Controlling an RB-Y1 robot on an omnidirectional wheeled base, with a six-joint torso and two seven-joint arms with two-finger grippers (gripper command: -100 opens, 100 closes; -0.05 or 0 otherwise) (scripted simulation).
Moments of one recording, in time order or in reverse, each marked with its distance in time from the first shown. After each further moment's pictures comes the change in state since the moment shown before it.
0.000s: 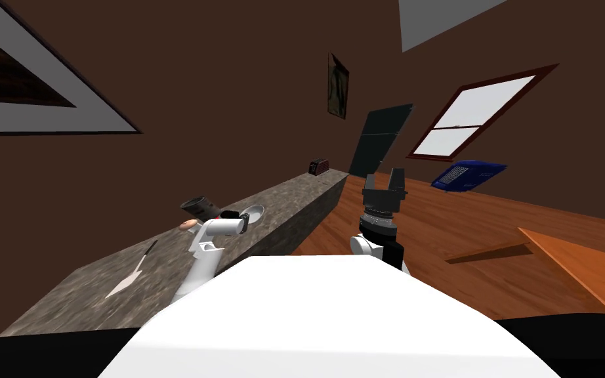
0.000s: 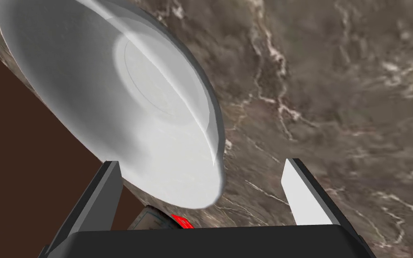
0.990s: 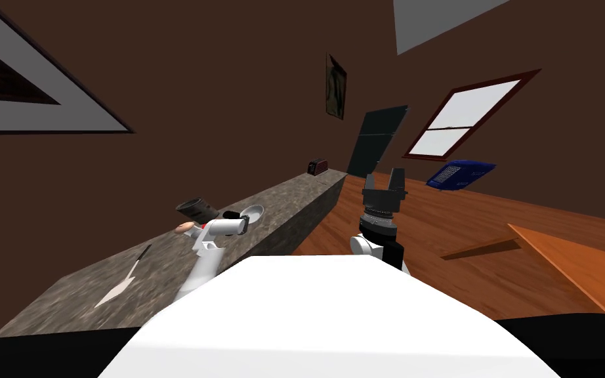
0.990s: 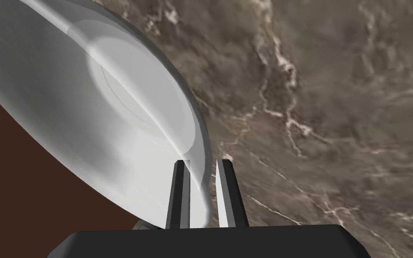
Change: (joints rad) left arm -0.015 -0.003 -0.001 0.068 -0.007 -0.018 -0.001; right arm 0.000 0.000 0.000 0.000 0.000 0.000 0.000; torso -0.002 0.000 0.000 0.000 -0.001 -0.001
